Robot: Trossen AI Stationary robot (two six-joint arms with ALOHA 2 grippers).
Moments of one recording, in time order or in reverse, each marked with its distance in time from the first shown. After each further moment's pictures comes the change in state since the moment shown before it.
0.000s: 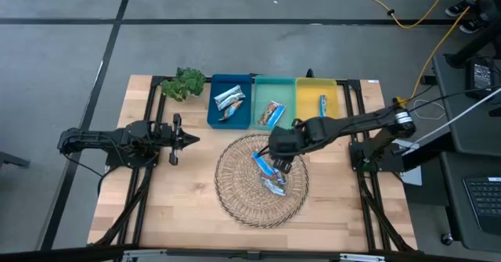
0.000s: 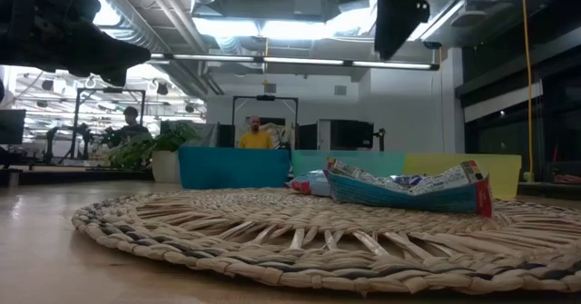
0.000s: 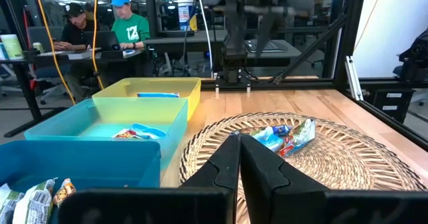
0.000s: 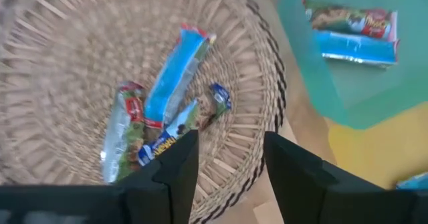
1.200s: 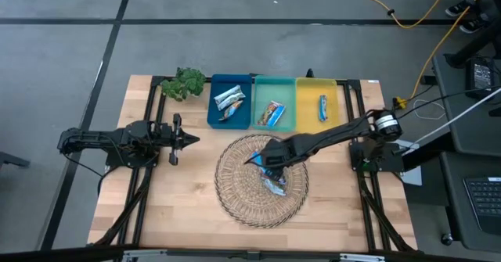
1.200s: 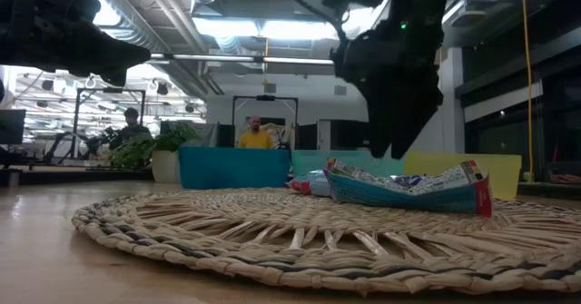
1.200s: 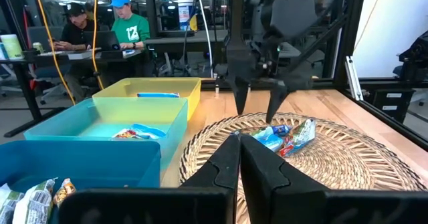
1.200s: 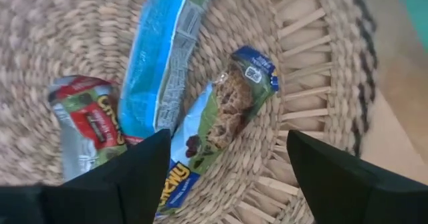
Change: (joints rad) left arm 0.000 0.000 0.000 0.000 0.000 0.000; right arm -0.002 0.133 -0.298 0.349 -0.093 0.209
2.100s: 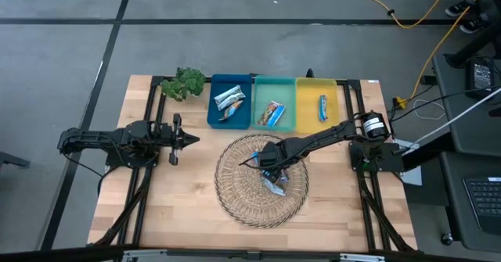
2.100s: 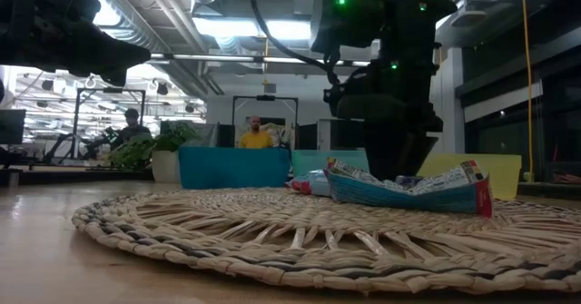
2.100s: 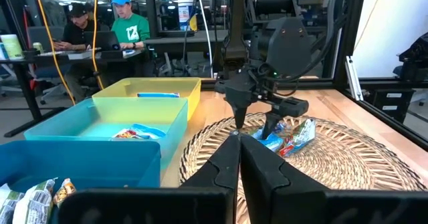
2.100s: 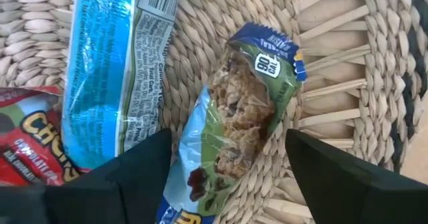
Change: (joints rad) left arm 0.000 0.000 0.000 0.000 0.000 0.000; right arm -0.020 0.122 0.000 0.026 -0.021 0.026
